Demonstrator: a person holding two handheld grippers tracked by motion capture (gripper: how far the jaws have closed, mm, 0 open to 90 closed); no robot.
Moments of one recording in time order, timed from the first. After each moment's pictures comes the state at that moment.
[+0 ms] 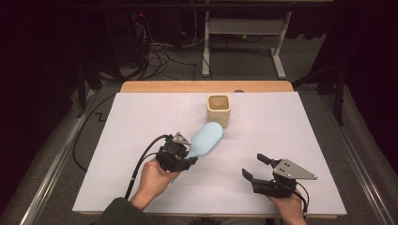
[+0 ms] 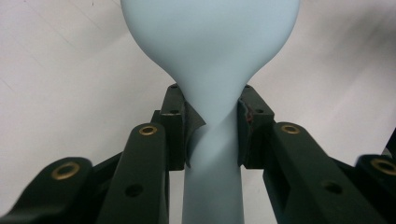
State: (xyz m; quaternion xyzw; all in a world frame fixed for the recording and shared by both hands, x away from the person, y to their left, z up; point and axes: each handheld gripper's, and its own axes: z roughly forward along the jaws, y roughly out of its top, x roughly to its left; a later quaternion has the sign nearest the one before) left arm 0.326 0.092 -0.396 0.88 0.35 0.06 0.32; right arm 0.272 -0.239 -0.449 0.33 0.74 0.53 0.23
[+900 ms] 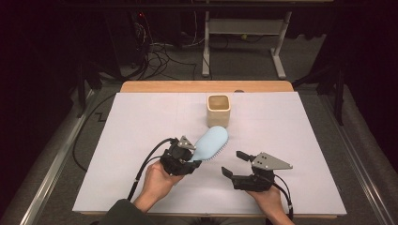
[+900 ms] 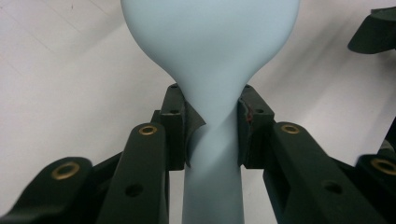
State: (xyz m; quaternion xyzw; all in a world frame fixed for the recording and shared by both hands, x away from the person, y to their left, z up) left arm 0.320 0.079 -0.402 0.89 0.33 0.06 0.32; right arm 0.290 -0.190 -0.449 0.32 0.75 0.55 0.17
